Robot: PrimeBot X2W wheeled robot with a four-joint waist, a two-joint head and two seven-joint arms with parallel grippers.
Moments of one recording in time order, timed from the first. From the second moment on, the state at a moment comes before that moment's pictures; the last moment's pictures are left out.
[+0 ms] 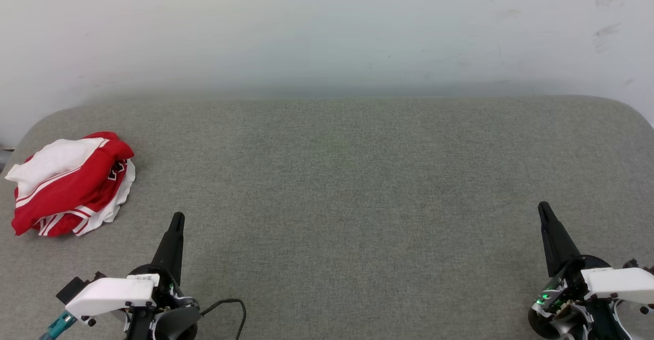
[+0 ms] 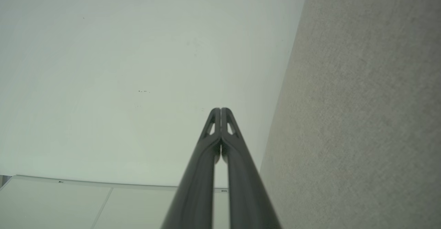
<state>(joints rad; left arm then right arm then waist) -0.11 0.05 0.11 0.25 -1.61 -0.13 0.11 -0.10 -0.05 -0.11 0.25 1.61 0.13 0.12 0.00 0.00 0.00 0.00</state>
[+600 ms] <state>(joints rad) -0.11 0.05 0.11 0.25 -1.61 -0.13 0.11 -0.10 -0.05 -0.11 0.25 1.61 0.13 0.12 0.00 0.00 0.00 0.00</state>
